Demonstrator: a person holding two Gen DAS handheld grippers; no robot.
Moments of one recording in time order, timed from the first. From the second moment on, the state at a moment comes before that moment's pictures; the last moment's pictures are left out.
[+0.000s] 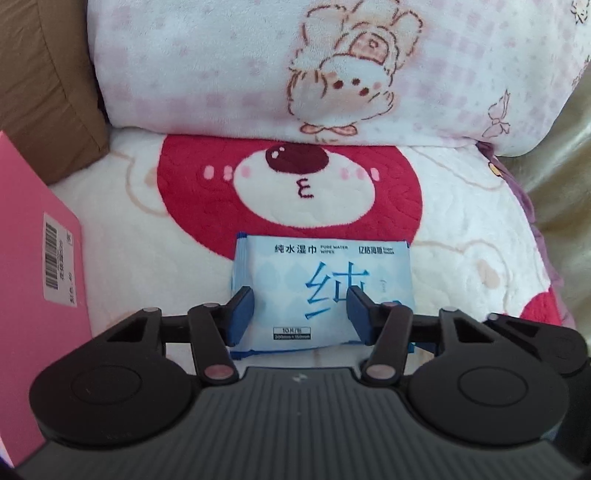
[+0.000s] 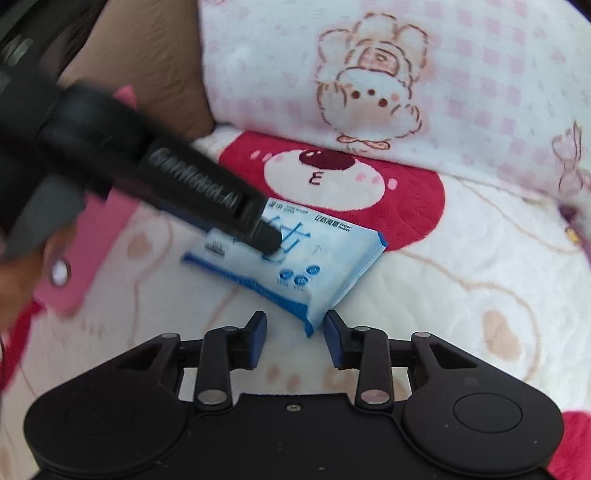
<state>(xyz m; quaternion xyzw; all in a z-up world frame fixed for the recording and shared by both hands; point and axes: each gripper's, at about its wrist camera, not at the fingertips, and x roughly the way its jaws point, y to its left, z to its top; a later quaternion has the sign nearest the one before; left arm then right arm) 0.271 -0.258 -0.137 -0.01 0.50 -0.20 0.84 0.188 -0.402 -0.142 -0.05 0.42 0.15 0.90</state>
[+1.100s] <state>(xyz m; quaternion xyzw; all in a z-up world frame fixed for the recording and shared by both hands) 0.260 -0.258 -0.147 -0.04 0.51 -0.20 0.84 0.194 -0.411 -0.153 0.03 0.41 0.13 0.90</state>
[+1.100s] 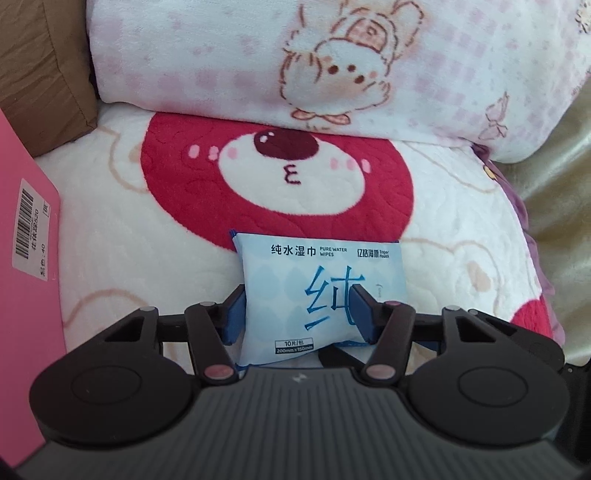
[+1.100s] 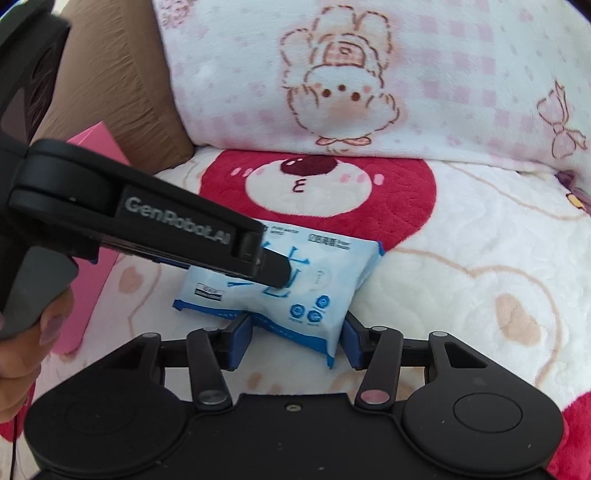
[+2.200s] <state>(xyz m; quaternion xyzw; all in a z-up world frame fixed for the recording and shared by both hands) 0.130 -0.196 -0.062 -0.04 0.50 -0.27 0.82 0.060 -0.364 -0.060 0.01 0.39 0.14 0.91</state>
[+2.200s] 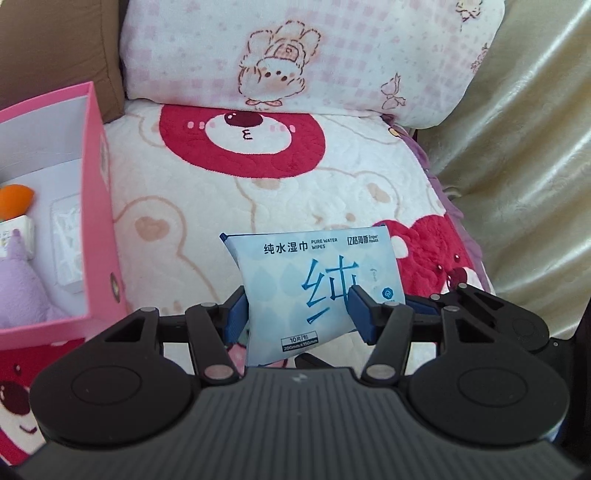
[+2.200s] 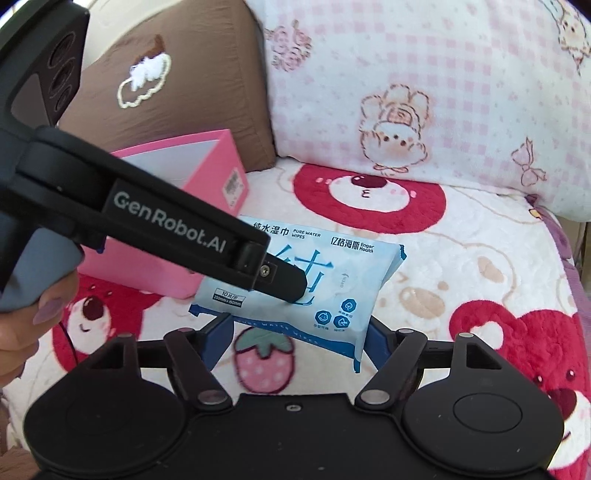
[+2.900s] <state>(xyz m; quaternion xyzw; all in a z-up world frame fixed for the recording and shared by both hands) 0.070 -0.124 0.017 -0.01 0.47 -0.27 0.84 0.007 -0.303 0.009 -0.01 0.38 0.20 0.90</state>
